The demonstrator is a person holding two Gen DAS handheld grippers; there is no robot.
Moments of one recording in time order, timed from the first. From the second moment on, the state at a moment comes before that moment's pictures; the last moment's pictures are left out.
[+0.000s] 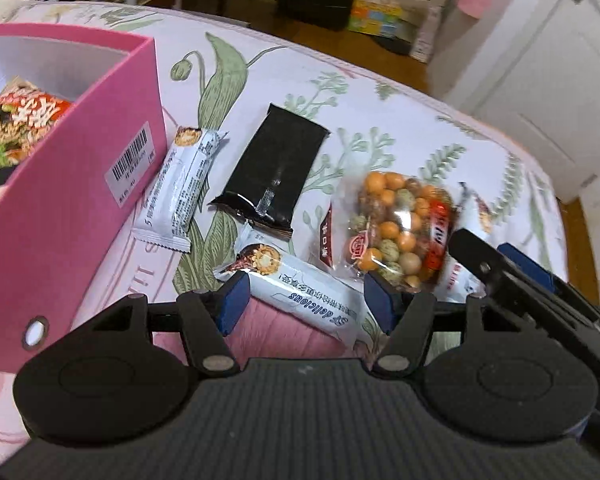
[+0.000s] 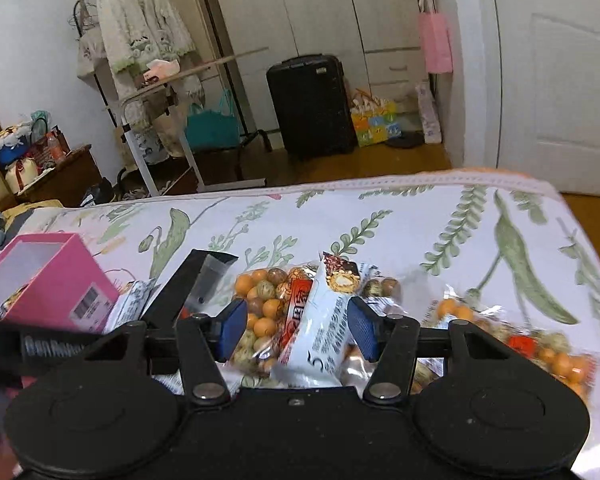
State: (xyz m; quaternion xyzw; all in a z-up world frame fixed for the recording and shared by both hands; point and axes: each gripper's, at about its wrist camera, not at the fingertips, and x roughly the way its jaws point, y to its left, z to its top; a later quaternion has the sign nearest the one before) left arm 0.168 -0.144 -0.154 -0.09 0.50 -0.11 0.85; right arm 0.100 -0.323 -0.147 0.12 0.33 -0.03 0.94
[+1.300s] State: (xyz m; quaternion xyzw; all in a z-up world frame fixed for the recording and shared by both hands) left arm 0.150 -0.102 -0.163 -0.12 0.50 -0.14 0.85; right arm 0.036 -0.293 -0.173 0.24 0.38 -0.04 0.89
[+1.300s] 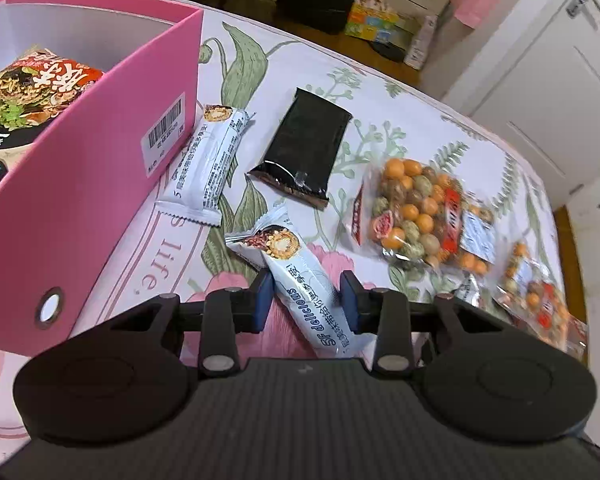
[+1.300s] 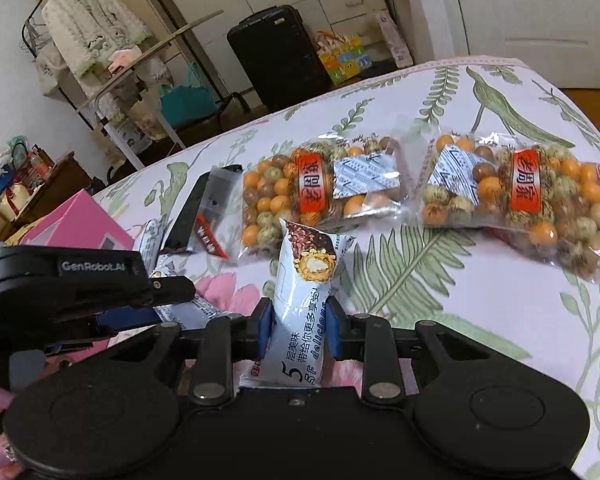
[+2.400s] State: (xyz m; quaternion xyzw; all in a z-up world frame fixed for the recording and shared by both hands) left arm 0.069 -0.026 -0.027 0.03 0.47 -0.26 0.85; right arm -0.017 -0.196 -0.048 0.14 0.43 0.10 0.88
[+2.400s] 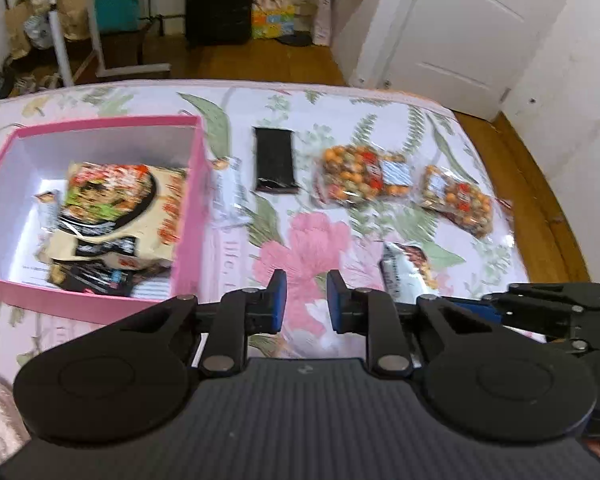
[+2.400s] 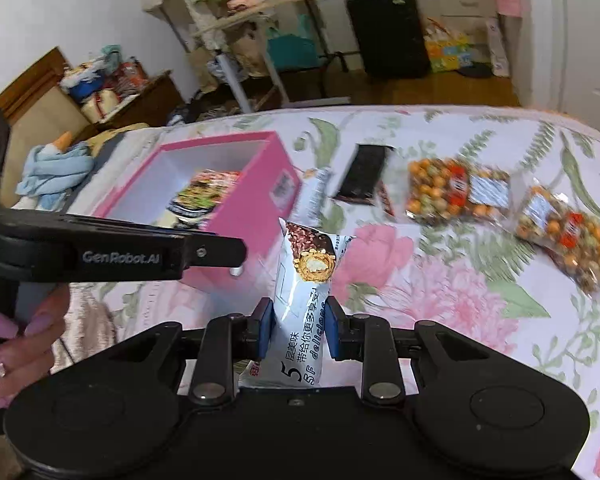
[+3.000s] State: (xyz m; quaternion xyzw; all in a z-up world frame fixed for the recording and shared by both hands) left arm 0.065 -0.032 -0.133 -0.01 0.59 -0.23 0.77; right arm -0.020 -0.219 -0.097 0.16 0.48 0.02 0.86
